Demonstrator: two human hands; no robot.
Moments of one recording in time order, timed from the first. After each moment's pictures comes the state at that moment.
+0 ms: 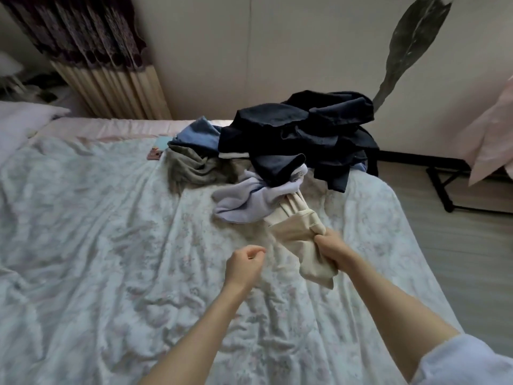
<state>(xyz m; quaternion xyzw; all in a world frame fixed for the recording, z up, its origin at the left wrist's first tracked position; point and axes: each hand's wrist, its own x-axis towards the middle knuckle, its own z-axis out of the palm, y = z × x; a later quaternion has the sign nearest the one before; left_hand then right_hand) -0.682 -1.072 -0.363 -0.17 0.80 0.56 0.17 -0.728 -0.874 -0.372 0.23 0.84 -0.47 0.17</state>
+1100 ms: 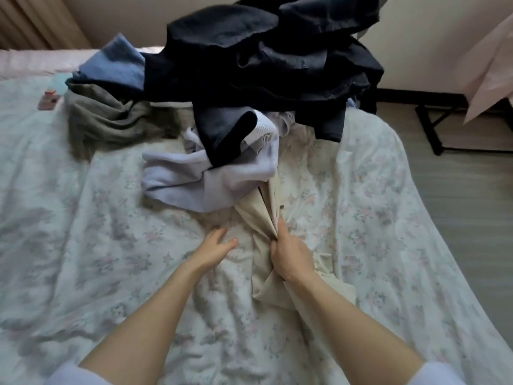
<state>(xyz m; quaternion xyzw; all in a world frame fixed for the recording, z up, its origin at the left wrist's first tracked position) -0.777 -1.039 -0.562 -0.07 0.81 0.44 0.38 -0.735 -0.868 -0.556 0.16 0.96 -0.19 0.15</state>
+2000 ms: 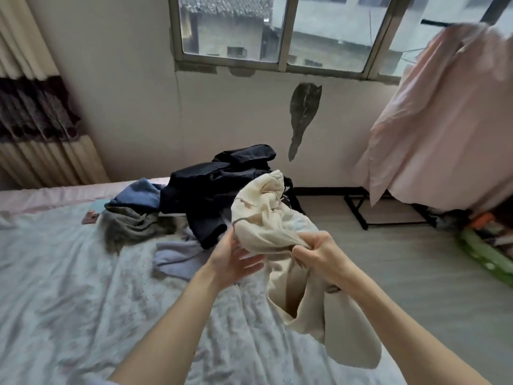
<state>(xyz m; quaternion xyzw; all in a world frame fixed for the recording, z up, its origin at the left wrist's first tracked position) -0.689 -0.973 -0.247 -0.11 0.42 0.80 0.41 -0.588 -0.807 -0.161 -0.01 0.85 -0.53 -0.03</state>
